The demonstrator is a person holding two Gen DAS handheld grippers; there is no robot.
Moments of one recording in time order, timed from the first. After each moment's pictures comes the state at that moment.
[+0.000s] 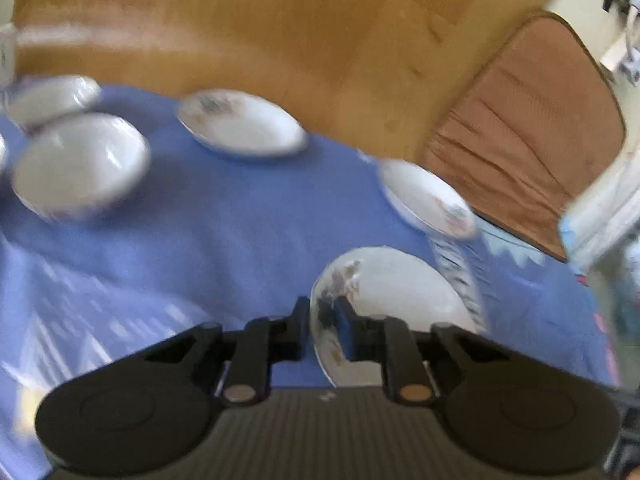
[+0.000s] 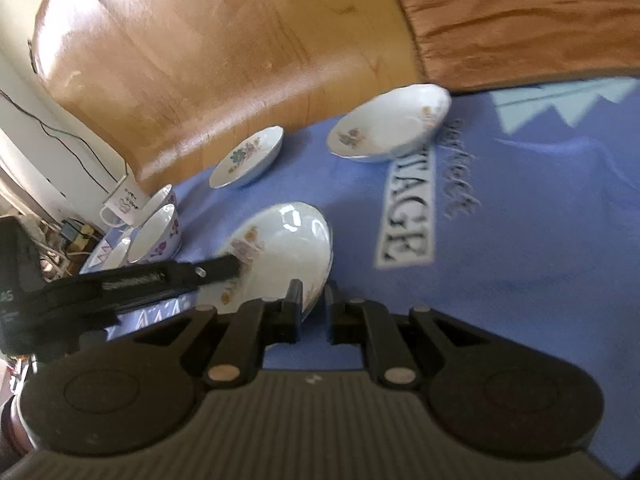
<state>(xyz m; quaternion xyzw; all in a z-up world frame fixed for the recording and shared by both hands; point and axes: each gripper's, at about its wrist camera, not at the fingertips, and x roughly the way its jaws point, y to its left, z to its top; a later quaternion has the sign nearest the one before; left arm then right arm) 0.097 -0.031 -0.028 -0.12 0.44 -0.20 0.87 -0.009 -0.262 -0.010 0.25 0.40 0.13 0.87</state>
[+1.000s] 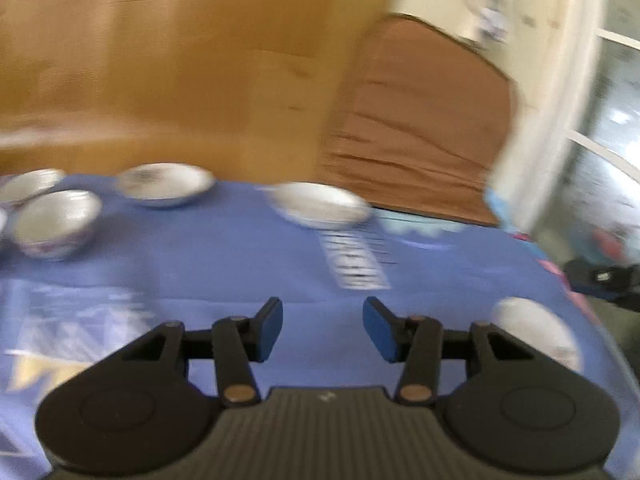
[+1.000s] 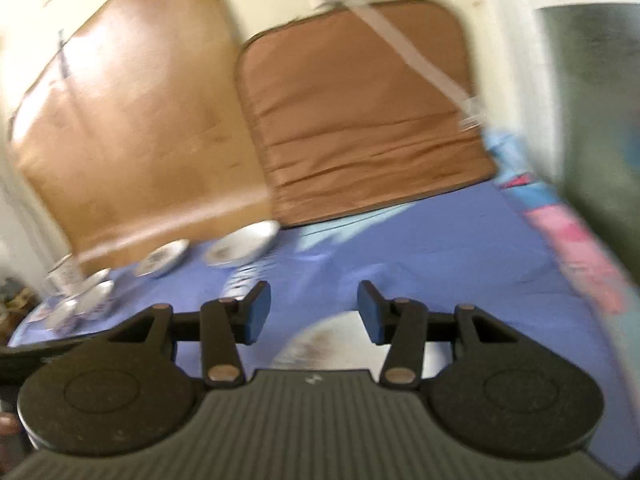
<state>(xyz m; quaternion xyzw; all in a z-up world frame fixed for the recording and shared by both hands) 0.002 -0.036 -0.006 -0.03 0.32 -0.25 0.91 -0.129 -0.364 0.050 0.20 0.26 0.01 0.94</state>
